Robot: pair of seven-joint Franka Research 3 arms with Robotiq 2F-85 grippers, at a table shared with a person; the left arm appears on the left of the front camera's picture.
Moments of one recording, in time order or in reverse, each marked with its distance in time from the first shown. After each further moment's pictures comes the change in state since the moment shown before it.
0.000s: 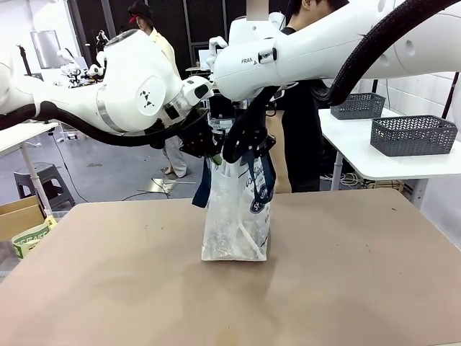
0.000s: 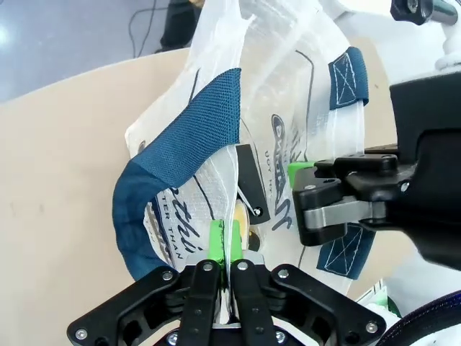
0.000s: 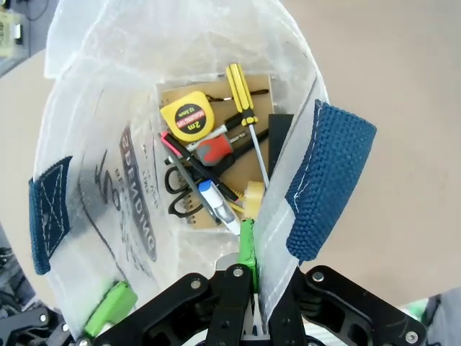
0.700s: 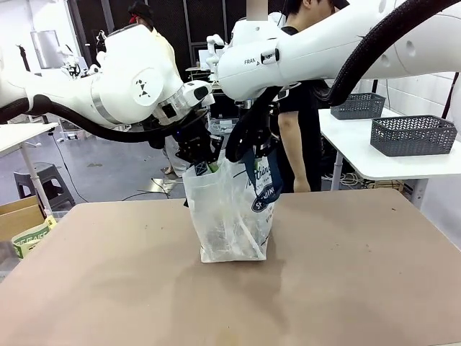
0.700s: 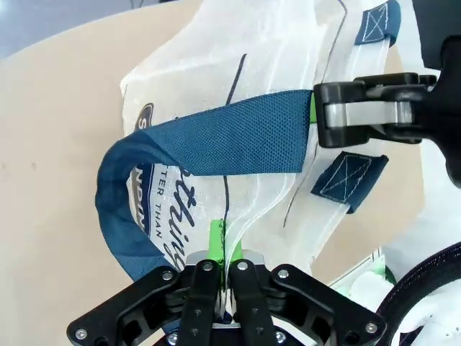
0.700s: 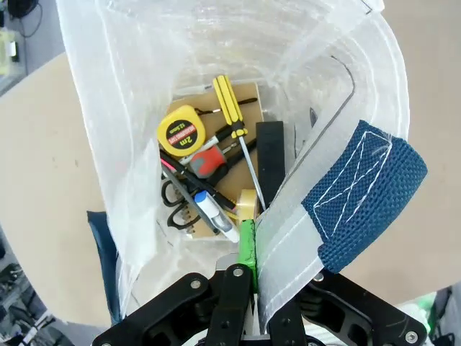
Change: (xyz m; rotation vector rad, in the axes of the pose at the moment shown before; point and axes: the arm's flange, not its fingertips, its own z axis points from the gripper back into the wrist) left arm -0.014 -0.003 0.007 0.003 0.142 0.011; right arm 0.008 -0.011 -0.002 -0.008 -0.006 -0.071
